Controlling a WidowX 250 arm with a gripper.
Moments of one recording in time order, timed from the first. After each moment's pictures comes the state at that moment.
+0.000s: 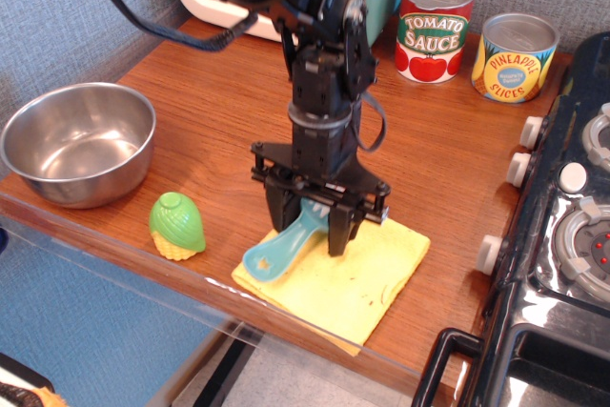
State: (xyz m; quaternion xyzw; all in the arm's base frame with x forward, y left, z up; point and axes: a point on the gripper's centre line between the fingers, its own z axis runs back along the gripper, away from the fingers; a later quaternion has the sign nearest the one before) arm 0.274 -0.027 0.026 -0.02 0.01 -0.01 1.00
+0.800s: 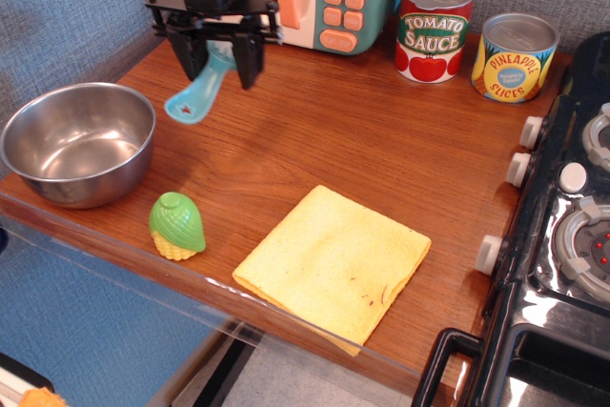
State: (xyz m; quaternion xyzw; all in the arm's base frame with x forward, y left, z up) arm 0.342 0.101 0.081 -0.02 -0.06 0.11 0.99
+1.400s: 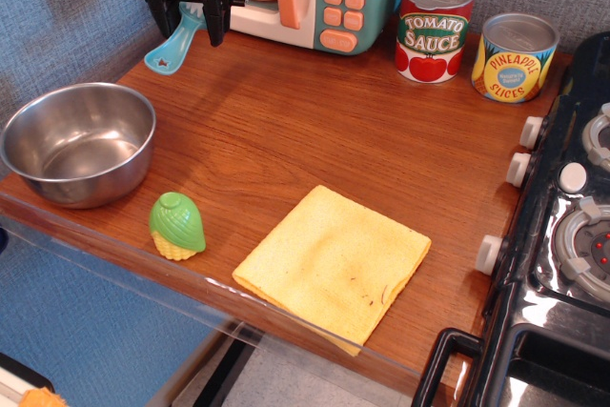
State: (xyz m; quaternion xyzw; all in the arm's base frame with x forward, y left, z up) arm 0.395 0.162 0.069 0.02 -0.06 0.14 0.99
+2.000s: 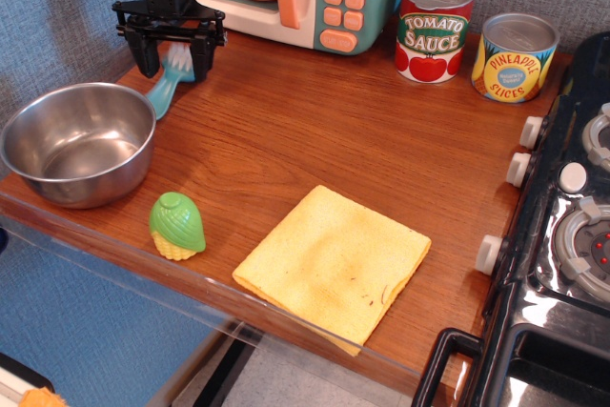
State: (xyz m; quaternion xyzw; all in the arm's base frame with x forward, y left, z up) arm 0.384 0.181 0.032 0.02 -0.01 0.15 0.99
